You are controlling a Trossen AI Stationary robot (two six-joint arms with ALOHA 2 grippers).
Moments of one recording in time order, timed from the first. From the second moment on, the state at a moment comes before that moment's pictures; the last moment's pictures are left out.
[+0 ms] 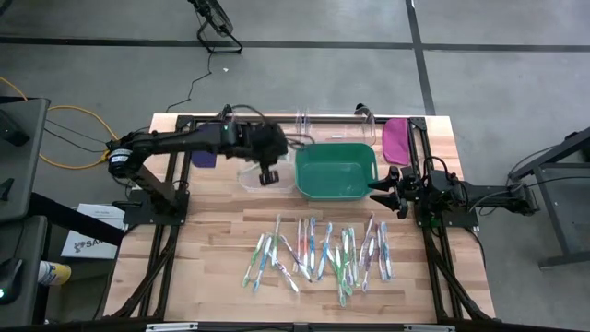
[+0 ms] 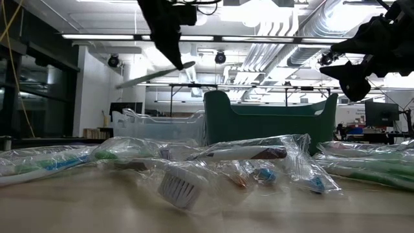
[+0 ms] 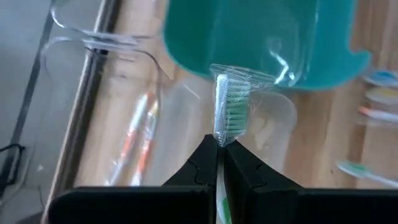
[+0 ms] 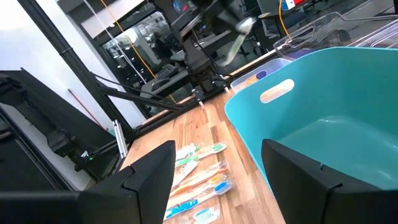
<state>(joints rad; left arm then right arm) 0.23 1.55 1.47 -0.89 -0.21 0.09 -0.03 0.05 0.01 0.03 0.00 0.52</state>
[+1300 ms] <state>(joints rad) 0.32 1.80 1.47 -0.82 -0.11 0.09 -0.03 0.05 0.01 0.03 0.00 0.52</state>
